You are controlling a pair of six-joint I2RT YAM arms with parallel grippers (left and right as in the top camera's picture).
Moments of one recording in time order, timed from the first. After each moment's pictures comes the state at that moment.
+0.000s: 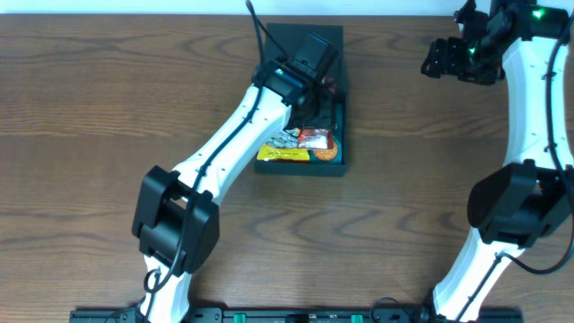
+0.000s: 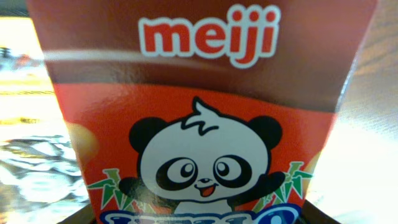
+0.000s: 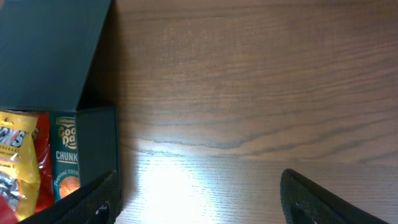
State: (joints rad) left arm -0.61 2.06 1.86 -0.97 0.16 -0.54; right arm -0.14 2.11 2.17 -1.30 -0.23 -0.02
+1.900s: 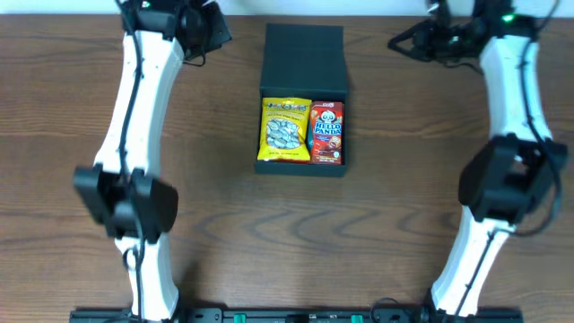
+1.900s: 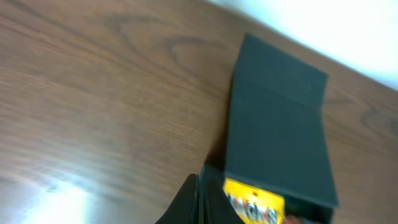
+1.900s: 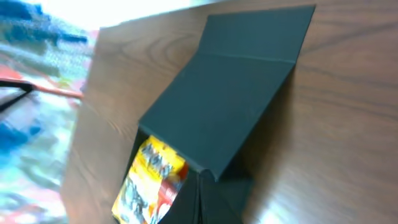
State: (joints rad) left arm -0.15 2.15 2.26 -1.12 0.09 -0.51; right arm -0.13 2.31 2.17 -0.94 -0.93 0.05
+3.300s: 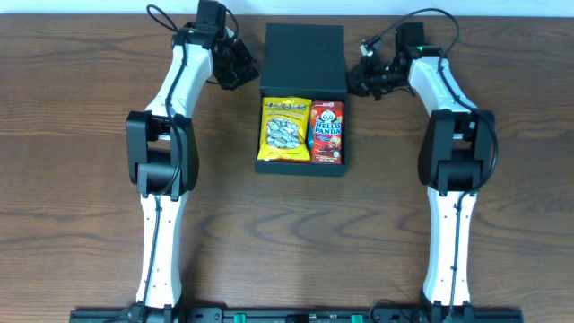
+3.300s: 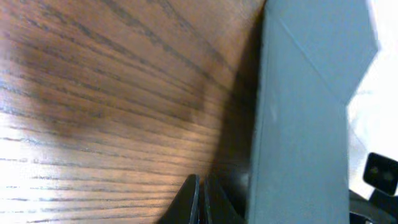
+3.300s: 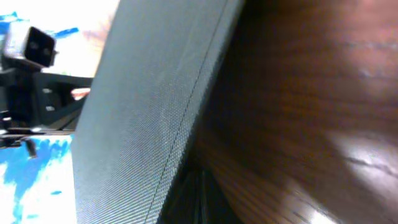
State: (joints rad) left arm -0.14 2.56 2.25 -0.84 0.50 -0.75; right arm 0.02 2.63 2.16 -0.77 -0.98 0.33
